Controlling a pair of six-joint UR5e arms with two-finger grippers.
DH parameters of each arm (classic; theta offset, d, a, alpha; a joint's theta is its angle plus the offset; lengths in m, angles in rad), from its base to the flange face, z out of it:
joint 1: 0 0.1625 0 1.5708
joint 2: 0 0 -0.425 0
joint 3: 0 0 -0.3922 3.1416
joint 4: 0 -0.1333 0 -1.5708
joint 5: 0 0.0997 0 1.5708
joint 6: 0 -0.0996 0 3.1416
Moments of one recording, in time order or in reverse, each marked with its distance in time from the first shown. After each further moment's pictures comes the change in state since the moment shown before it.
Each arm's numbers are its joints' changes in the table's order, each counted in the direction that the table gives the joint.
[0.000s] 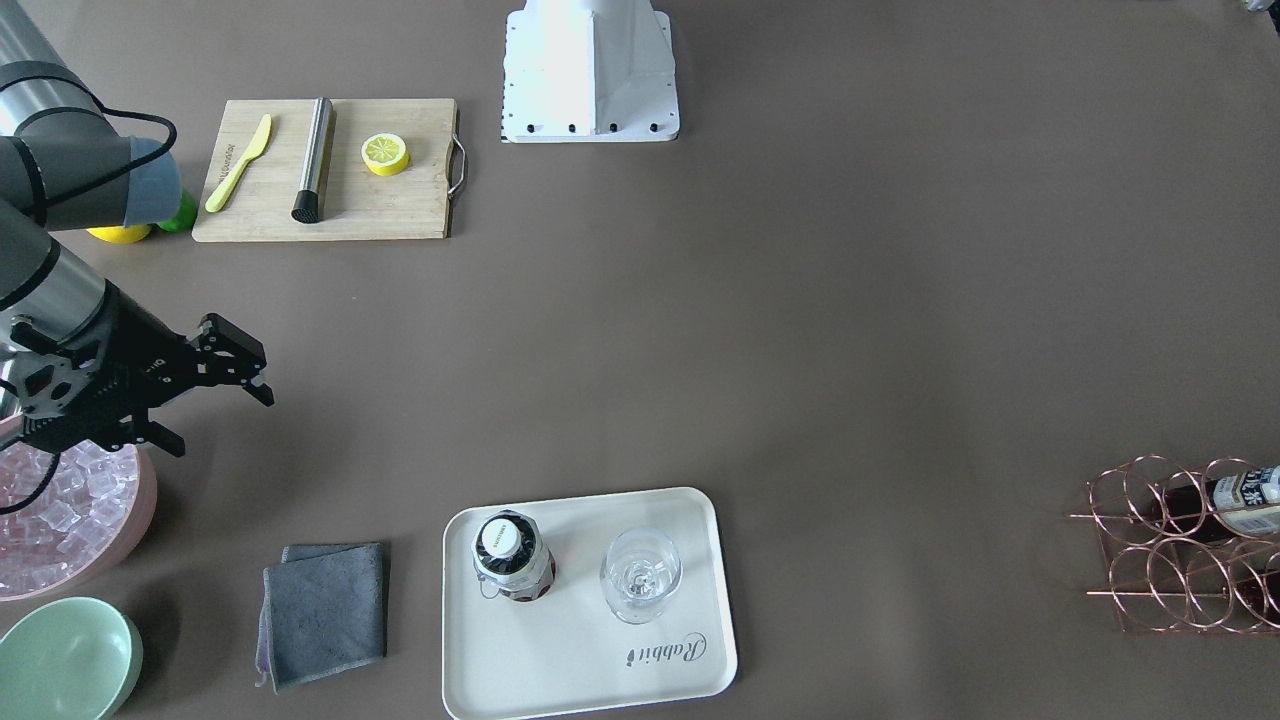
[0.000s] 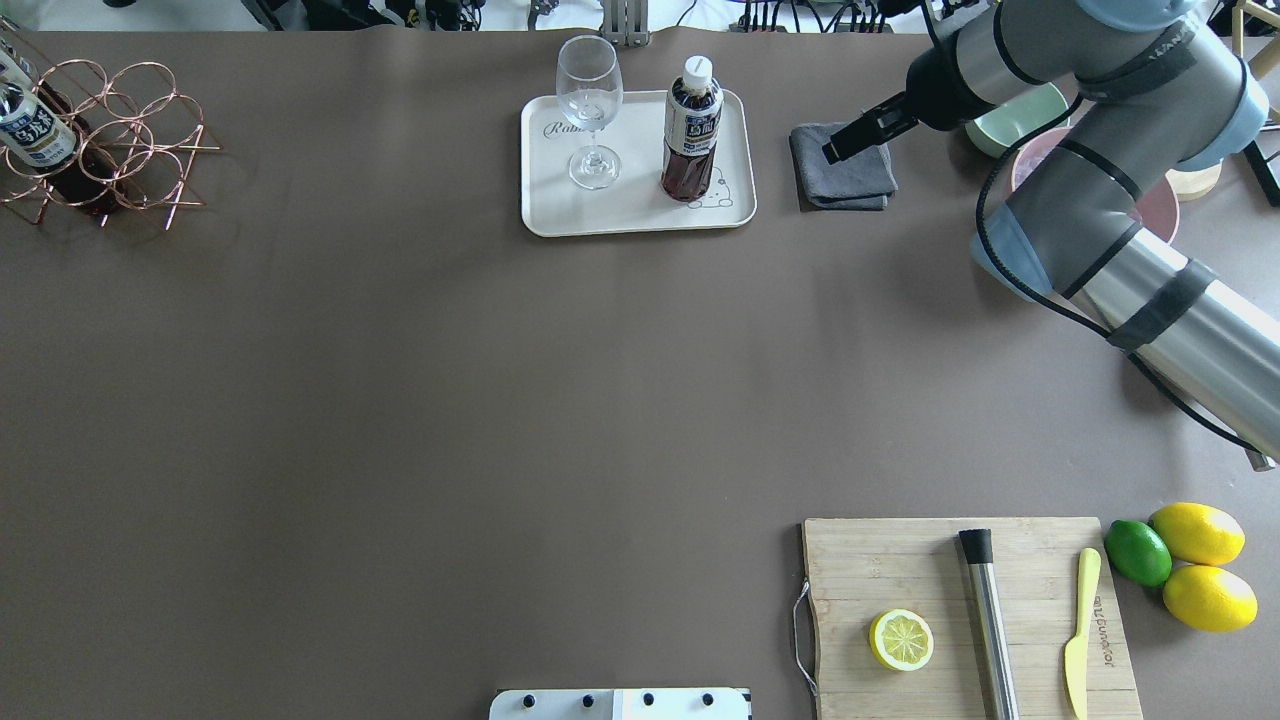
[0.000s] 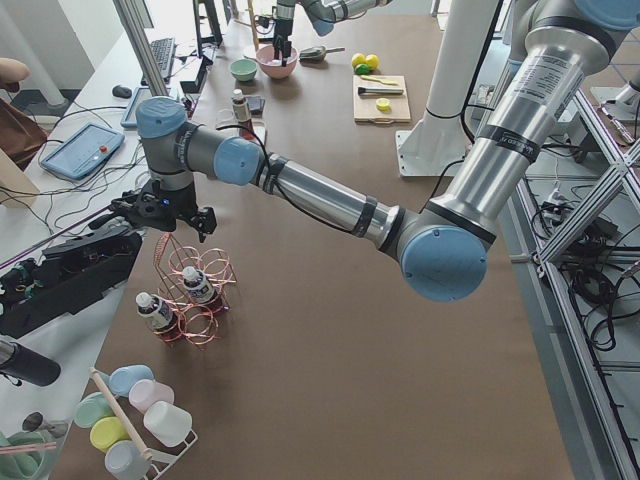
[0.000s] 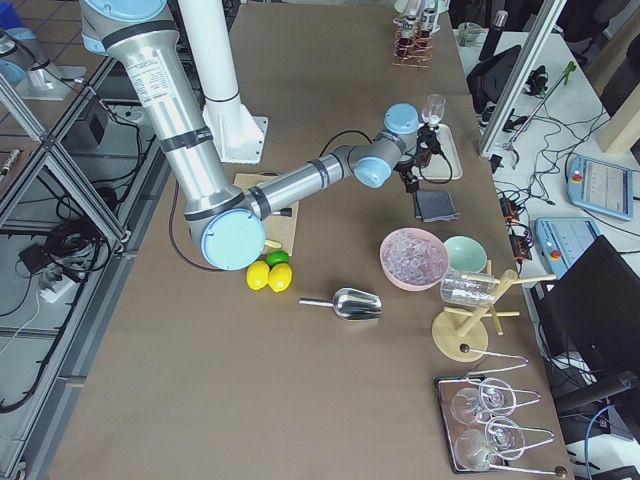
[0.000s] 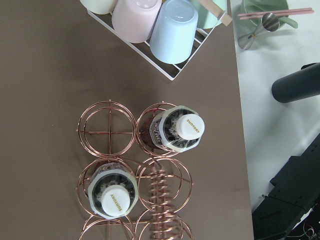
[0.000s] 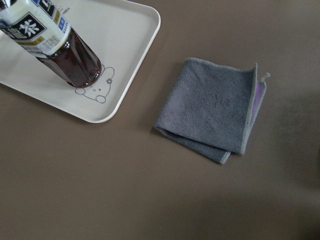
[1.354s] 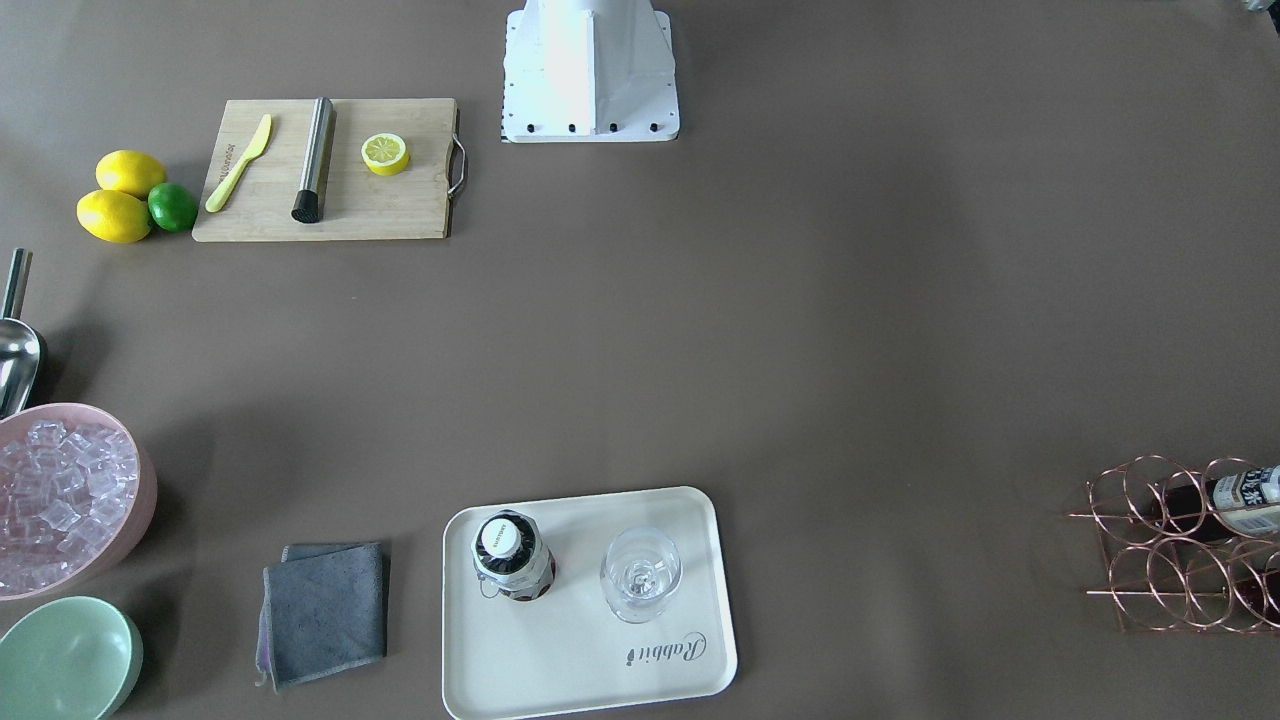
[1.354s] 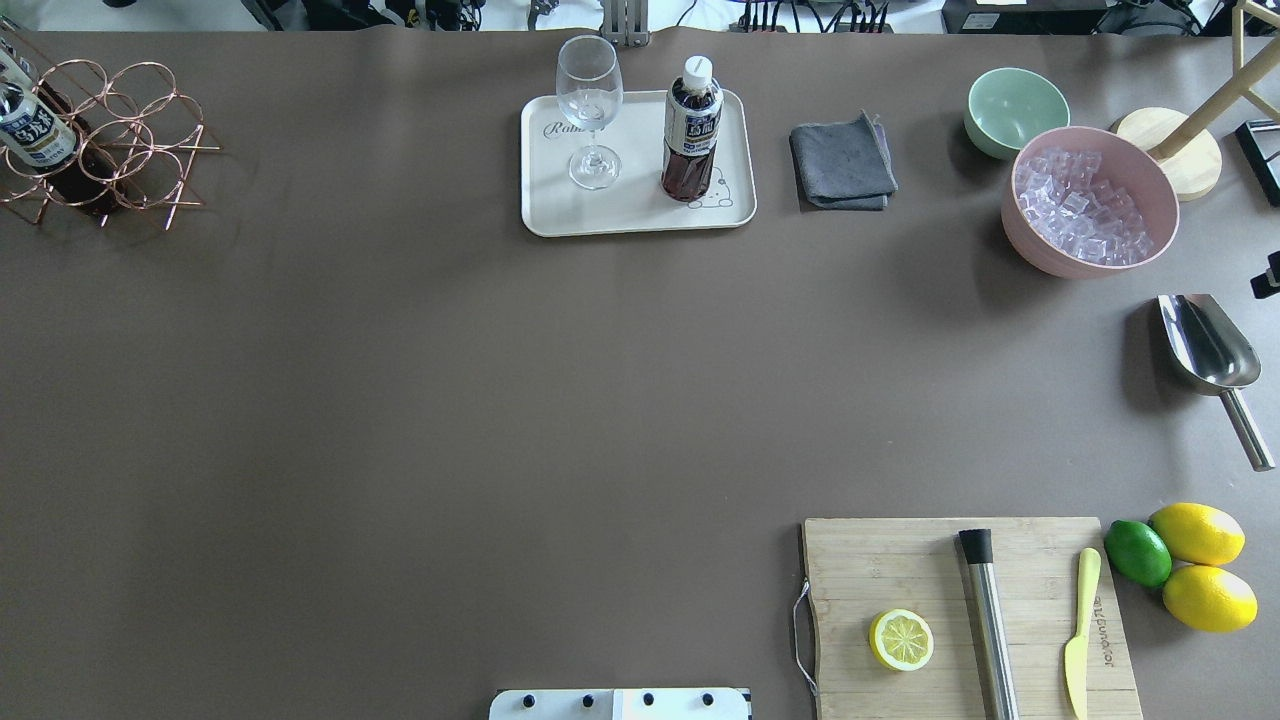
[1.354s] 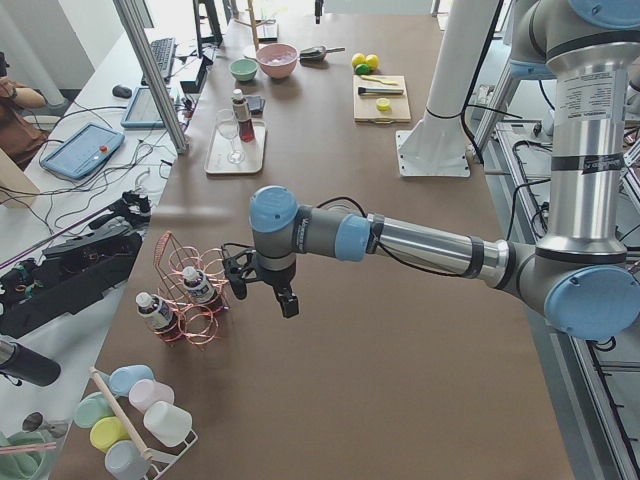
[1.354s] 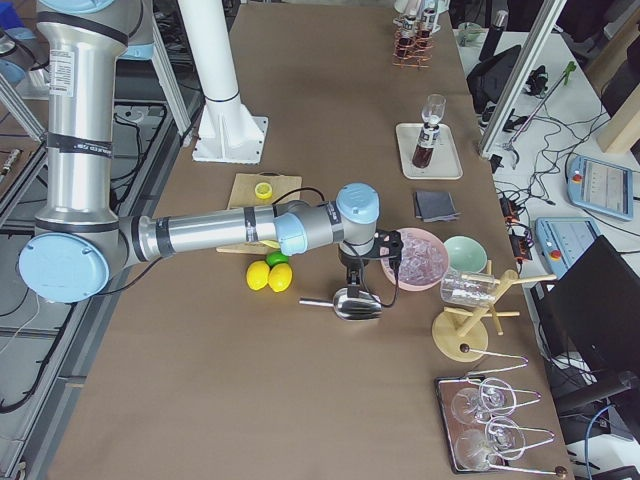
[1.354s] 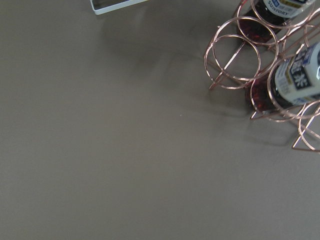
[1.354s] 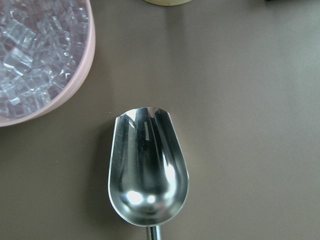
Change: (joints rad) left arm -0.003 0.549 -0.306 0.110 -0.055 -0.995; right arm 0.364 -0.508 0.179 0.319 0.070 0.109
